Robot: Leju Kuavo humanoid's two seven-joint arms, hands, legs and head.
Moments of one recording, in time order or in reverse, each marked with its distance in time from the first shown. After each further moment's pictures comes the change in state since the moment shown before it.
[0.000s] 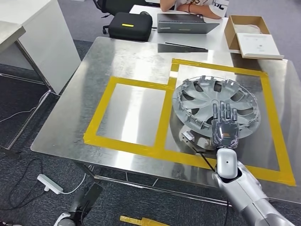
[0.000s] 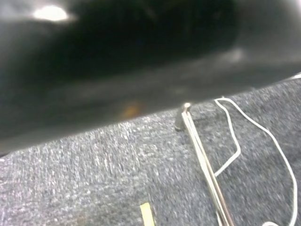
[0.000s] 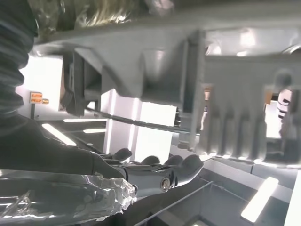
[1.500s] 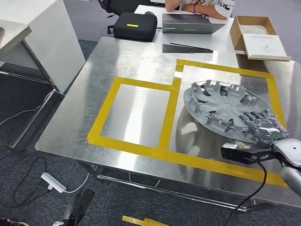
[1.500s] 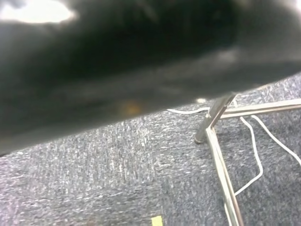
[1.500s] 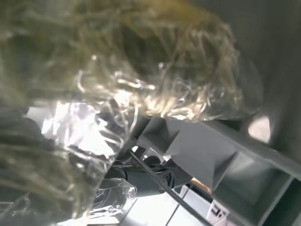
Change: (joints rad) left arm 0.049 0.019 0.037 0.001 0.069 0.027 -0.024; right arm -0.002 -0.597 0.021 -0.744 -0.637 0.934 -0.319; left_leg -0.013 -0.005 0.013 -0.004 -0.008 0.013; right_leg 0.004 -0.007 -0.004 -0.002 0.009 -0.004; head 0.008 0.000
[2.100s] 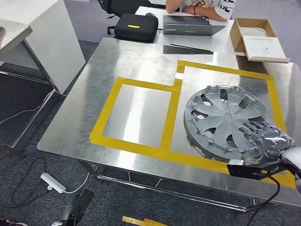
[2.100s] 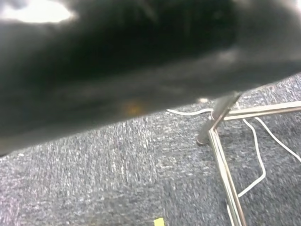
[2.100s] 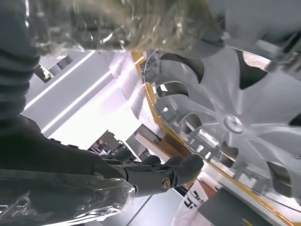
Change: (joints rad) left arm -0.001 0.003 0.011 0.000 -0.013 0.000 0.000; right arm -0.032 -0.181 0.143 -0.137 -0.097 0.006 -0.001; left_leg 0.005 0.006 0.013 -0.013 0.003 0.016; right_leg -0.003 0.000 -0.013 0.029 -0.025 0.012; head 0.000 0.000
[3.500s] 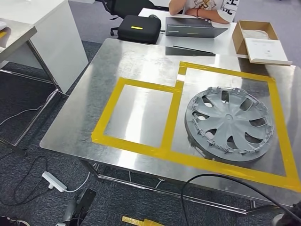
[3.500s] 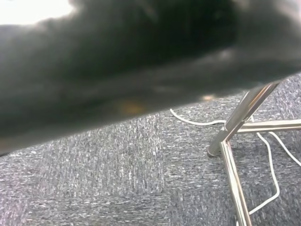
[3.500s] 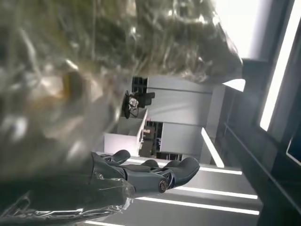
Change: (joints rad) left arm 0.002 -0.042 0.029 0.000 -0.007 0.102 0.025; right arm 0.679 0.854 -0.765 -0.447 -0.536 -1.112 -0.488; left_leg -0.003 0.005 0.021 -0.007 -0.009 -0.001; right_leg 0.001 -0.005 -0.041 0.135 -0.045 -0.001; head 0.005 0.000
